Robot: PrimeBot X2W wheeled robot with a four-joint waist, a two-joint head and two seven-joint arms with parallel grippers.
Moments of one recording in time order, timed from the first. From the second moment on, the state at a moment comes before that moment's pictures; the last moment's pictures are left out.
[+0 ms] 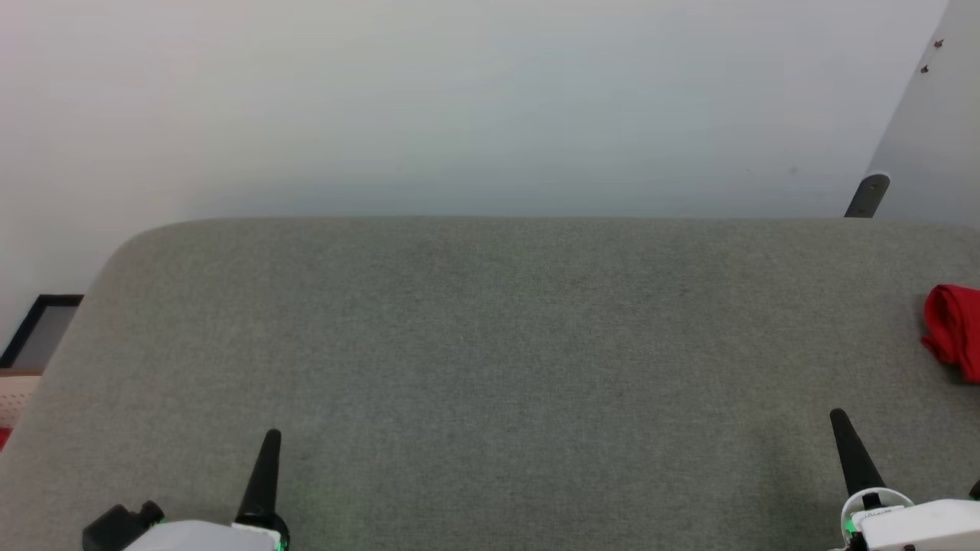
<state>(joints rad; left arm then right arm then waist) 0.00 0.10 0.06 0.23 -1.24 -0.13 -0.01 0.00 -0.06 -0.10 0.18 1.18 0.13 0.05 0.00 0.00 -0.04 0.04</state>
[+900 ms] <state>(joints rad) -0.06 0.08 0.09 0.24 -1.43 -0.13 0.06 -0.05 -0.06 -0.11 0.22 1.41 0.13 0.08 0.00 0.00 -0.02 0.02</state>
